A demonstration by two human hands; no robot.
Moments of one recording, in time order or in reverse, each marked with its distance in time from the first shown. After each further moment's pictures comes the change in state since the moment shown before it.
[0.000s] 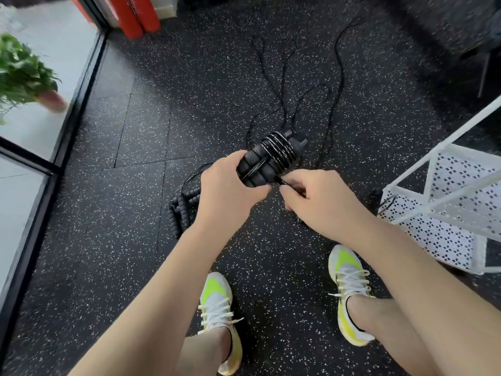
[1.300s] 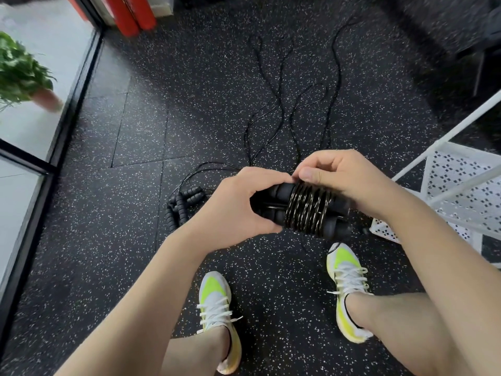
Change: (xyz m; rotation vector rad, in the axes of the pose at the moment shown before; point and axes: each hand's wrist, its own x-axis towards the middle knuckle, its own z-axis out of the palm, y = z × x) left_hand -0.016 -0.008 -0.014 -0.162 -0.393 0.361; right_hand 0.013 0.024 -0.040 0.447 -0.144 0.018
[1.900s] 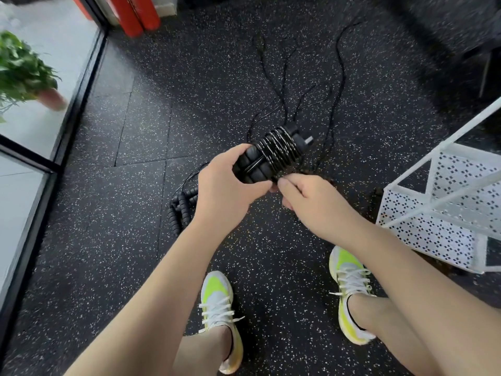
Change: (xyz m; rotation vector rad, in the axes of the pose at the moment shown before) left_hand 0.014 0.000 0.001 0.001 0.427 -0.286; right_hand 0.001 0.007 0.062 -0.333 0.094 0.076
